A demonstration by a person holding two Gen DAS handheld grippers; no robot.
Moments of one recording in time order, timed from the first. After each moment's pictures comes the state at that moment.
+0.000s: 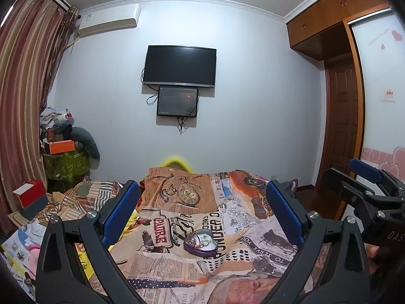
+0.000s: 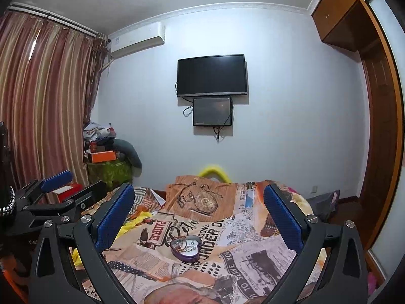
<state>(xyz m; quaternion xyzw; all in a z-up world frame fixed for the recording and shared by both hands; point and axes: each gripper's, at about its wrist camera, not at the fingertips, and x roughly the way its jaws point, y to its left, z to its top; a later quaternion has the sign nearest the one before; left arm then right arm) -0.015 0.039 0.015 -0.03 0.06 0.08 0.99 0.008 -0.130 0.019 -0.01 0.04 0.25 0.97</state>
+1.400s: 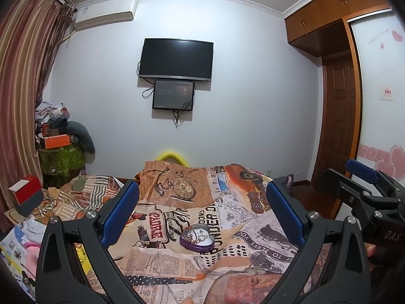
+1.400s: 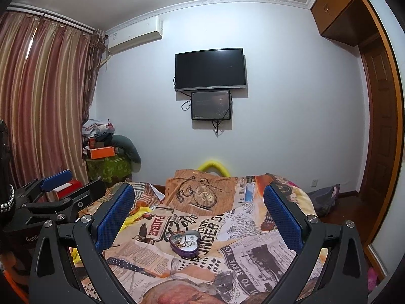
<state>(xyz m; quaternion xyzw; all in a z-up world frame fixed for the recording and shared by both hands) -0.009 0.041 0.011 -0.04 0.08 0.06 0.99 0.013 -0.133 0.020 -0.01 0.06 0.25 0.97</state>
